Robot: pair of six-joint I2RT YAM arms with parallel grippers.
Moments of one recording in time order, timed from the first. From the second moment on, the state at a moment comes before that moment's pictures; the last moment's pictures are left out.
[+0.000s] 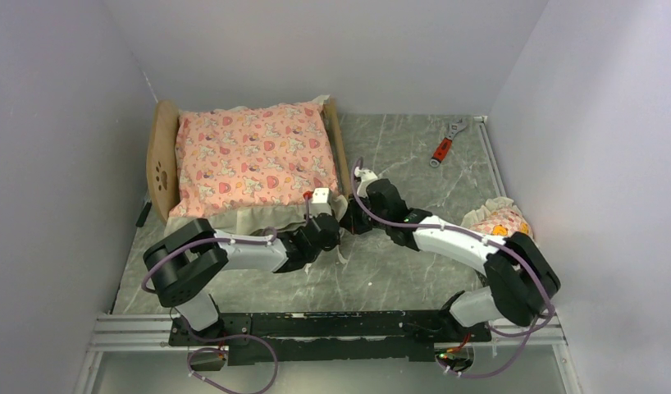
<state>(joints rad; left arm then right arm) -1.02 1.64 0.74 0.31 -0.53 -0.76 0.70 1.37 0.73 0.03 -0.15 0.43</state>
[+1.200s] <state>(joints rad) -1.01 1.56 0.69 0.33 -0.36 -0.66 0.62 1.49 0.65 0.28 -0.30 0.44</state>
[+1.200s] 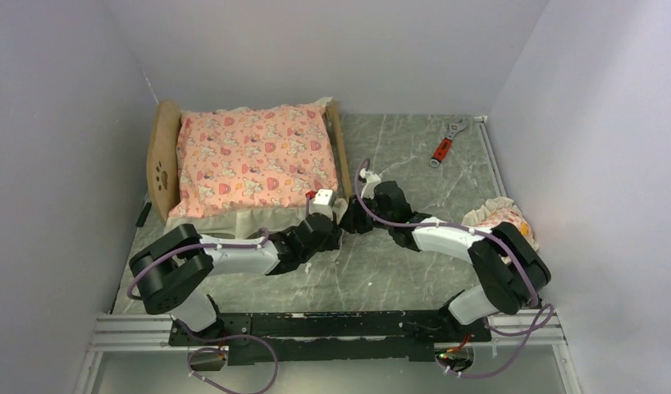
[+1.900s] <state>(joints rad) -1.01 1.53 0.69 0.29 -0.37 -0.76 0.62 1.14 0.49 0.21 -0.17 0.48</state>
